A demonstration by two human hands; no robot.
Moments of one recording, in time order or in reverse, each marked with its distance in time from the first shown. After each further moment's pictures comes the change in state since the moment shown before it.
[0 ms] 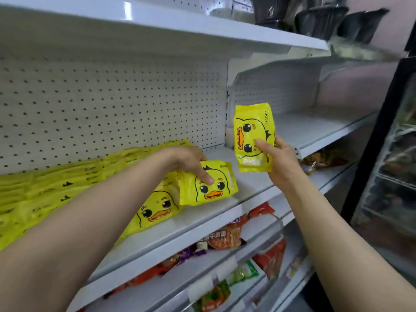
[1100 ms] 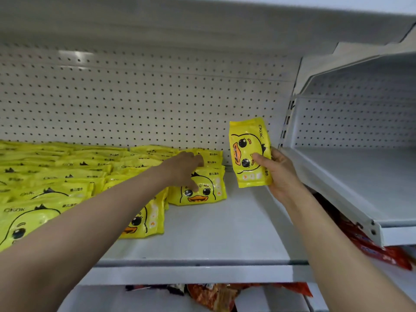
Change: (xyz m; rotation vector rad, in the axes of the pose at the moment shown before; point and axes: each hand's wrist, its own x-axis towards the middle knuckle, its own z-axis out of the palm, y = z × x) left_hand 0.098 -0.058 0.005 0.336 0.478 -0.363; right_hand 0.195 0.079 0.010 0.063 -0.531 0.210
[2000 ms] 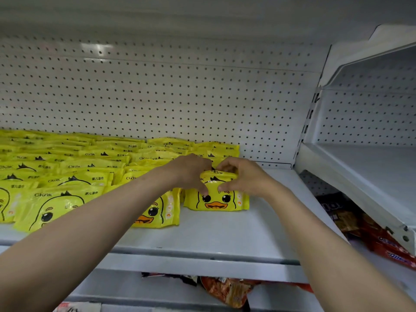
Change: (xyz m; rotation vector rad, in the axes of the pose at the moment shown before) left_hand -0.044 0.012 -0.013 -0.030 -0.080 -0.087; right_hand 0.005 0.035 0.070 -0.979 -0.498 -0.067
